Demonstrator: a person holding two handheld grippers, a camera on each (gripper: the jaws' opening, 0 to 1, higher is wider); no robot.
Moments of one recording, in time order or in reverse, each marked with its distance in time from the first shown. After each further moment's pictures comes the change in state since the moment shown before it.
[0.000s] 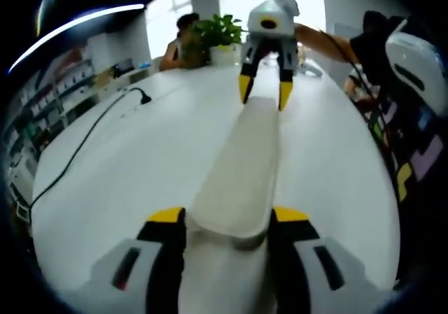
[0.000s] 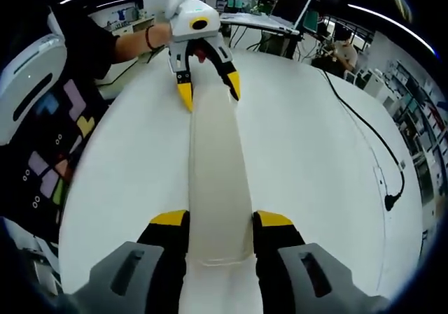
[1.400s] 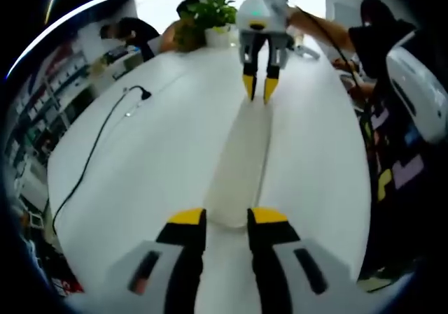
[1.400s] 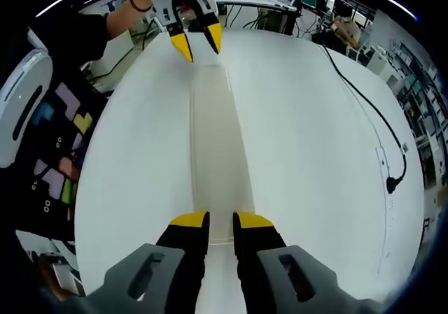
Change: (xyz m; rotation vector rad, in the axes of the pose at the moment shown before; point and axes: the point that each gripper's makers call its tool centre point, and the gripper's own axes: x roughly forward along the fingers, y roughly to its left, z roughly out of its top) left arm -0.044 -0.004 0.031 0.056 0.206 0.002; right arm -0.011 -0.002 -0.008 0.058 0.174 0.039
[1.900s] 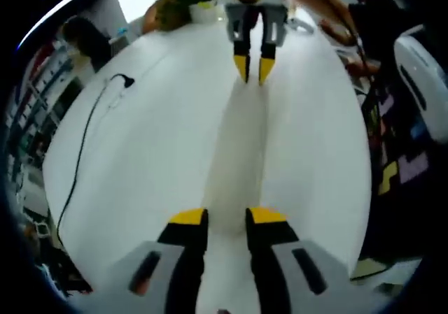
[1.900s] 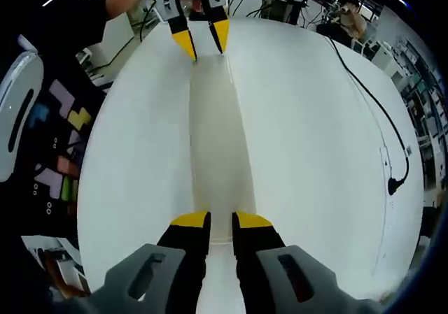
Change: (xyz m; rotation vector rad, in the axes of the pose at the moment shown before) left arm 0.017 -0.011 -0.005 0.034 0.218 -0.065; right arm 0.001 0.001 -0.004 -0.003 0.074 0.011
